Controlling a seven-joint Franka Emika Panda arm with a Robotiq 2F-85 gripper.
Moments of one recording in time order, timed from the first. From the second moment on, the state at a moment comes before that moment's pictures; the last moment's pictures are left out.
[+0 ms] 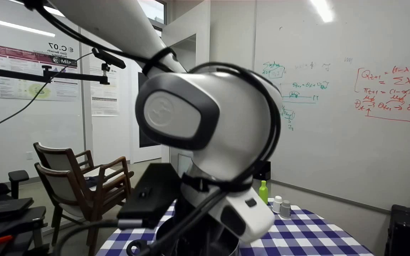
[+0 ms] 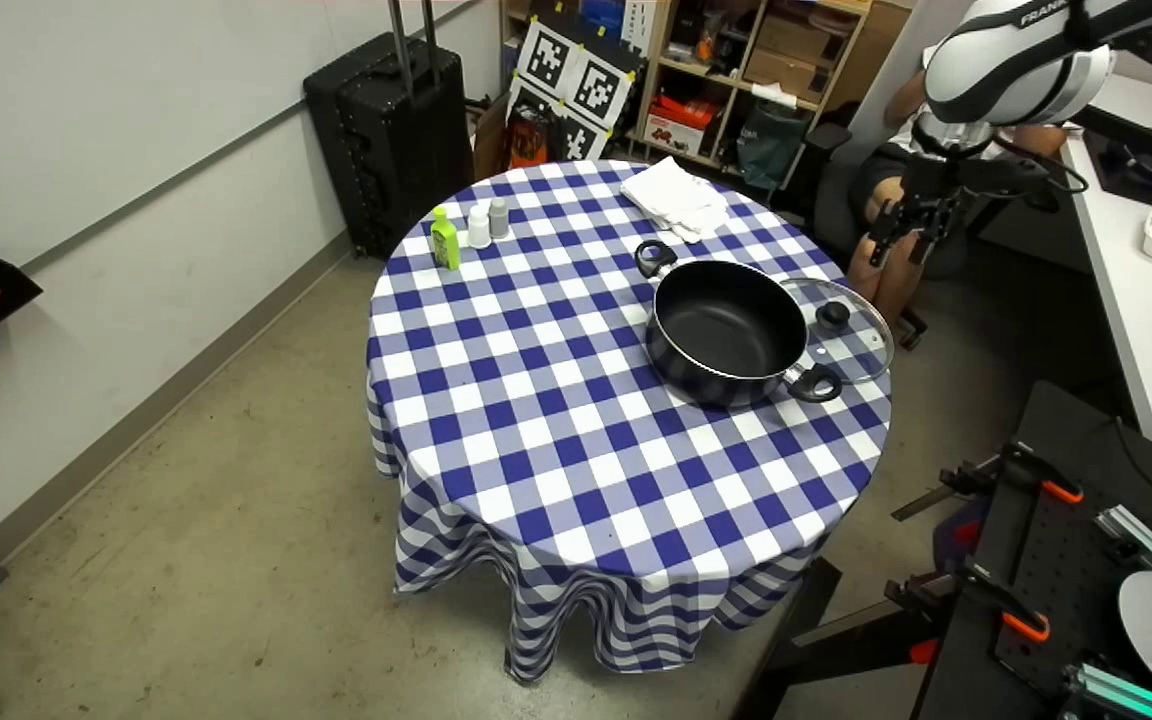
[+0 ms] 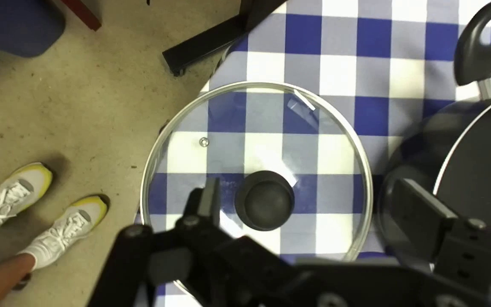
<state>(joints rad) -0.44 0.55 -0.17 -1.91 0.15 2.12 -0.25</state>
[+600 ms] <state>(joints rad) -0.31 0.04 -0.18 -2.25 -0.17 2.04 -0.39</state>
